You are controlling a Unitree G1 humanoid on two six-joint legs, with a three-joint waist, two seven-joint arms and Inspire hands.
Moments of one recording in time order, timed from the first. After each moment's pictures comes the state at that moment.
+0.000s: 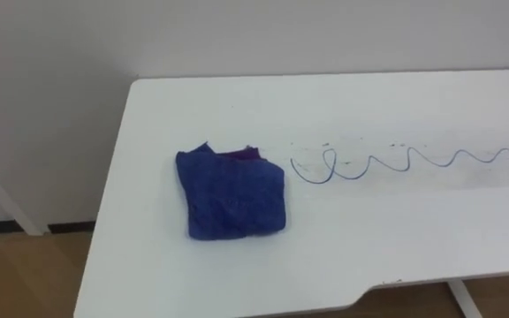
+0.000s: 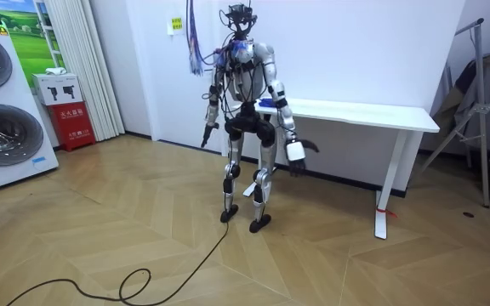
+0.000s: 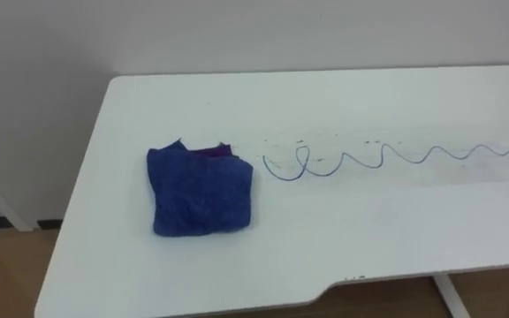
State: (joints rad) left arm 0.32 0.22 0.41 1.02 -0.02 0.16 0.20; right arm 0.19 -0.37 -0.54 1.35 0.28 0.21 -0.16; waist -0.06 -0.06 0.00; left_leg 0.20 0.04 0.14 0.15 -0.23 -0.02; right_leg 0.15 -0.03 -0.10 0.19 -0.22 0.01
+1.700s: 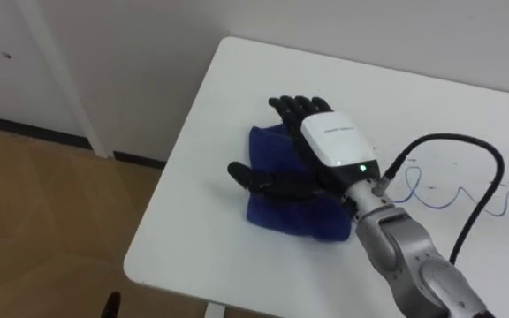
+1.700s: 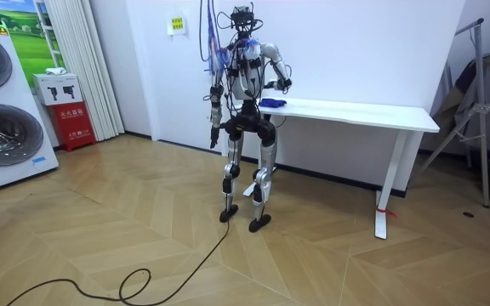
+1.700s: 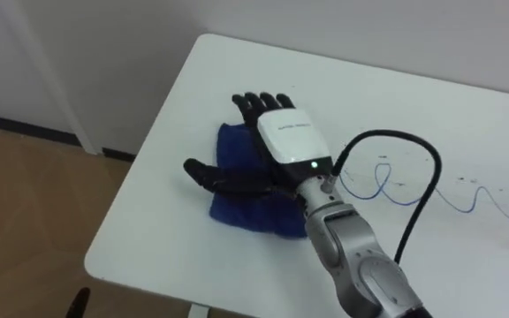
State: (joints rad) left arm 0.16 0.24 0.03 0.99 0.03 0.03 0.15; right arm -0.14 -0.36 0.47 0.15 -0.96 0.07 -0.09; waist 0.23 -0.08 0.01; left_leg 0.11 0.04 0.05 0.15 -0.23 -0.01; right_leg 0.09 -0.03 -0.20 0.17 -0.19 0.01
